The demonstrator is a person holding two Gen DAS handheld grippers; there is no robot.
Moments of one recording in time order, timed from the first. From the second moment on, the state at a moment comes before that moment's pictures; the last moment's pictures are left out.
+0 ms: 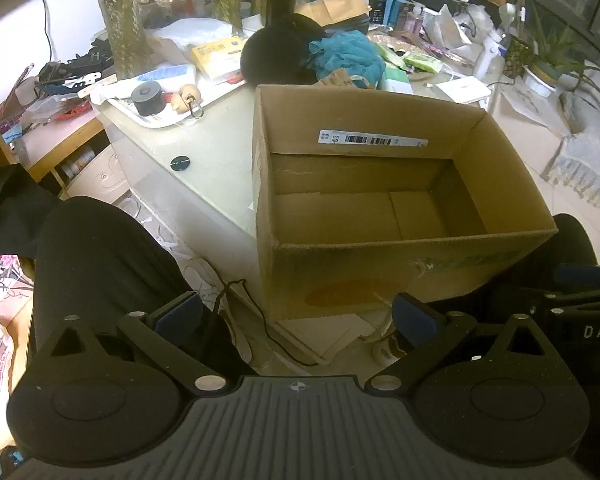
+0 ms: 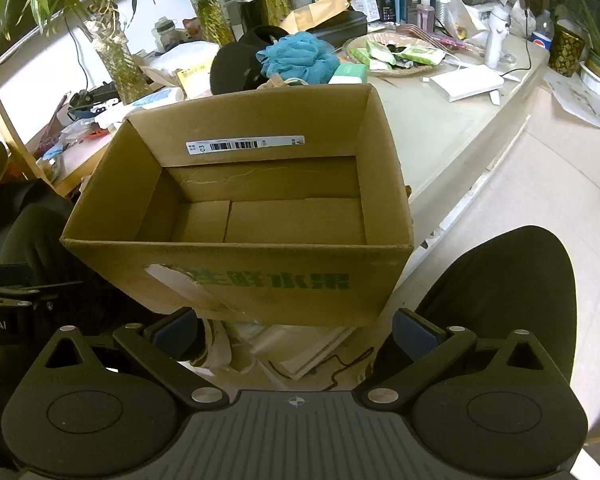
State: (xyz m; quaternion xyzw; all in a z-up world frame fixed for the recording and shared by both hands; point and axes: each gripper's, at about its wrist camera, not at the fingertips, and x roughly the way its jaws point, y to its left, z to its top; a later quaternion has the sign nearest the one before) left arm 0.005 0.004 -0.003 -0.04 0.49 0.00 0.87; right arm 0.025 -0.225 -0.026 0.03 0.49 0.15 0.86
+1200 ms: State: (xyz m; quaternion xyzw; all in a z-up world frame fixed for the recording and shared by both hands) left arm 0.018 0.005 0.015 -0.01 0.46 -0.03 0.89; right arm 0.046 -0.250 -0.007 0.02 0.46 0.13 0.88
